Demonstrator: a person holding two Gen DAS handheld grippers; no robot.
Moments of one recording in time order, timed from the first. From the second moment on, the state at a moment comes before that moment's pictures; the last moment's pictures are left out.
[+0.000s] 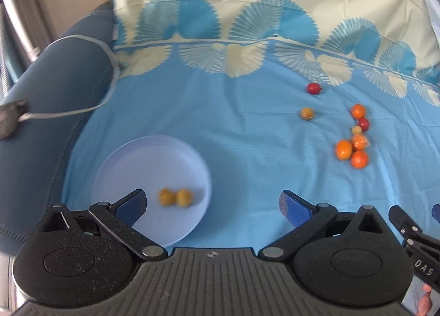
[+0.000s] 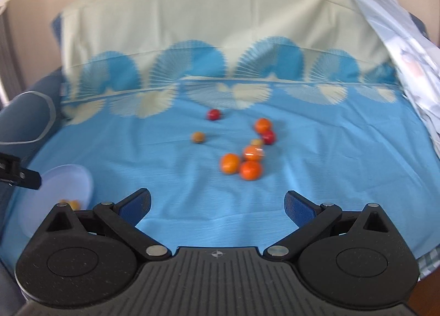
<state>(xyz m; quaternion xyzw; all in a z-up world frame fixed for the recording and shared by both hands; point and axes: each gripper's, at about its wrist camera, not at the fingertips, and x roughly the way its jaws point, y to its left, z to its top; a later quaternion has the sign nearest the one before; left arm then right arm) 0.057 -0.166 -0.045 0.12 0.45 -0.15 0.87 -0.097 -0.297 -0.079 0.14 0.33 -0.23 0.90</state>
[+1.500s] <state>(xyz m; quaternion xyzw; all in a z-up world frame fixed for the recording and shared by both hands) 0.152 -0.327 -0.106 0.15 0.44 -0.26 0.84 -0.017 -0.407 -0.186 0.09 0.31 -0.28 0.90</state>
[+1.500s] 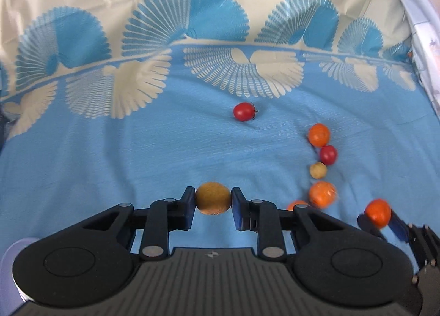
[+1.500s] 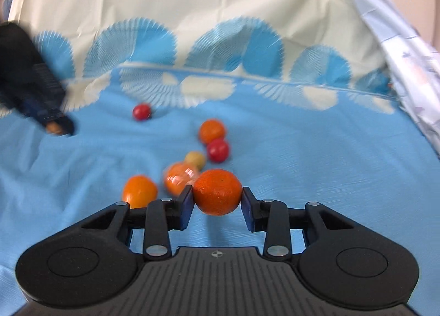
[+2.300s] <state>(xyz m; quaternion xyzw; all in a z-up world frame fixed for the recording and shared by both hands) -0.038 -0.050 0.006 0.07 0.42 -0.16 0.89 -0.159 -0.216 0.010 0.14 0.26 -0.04 0.95</state>
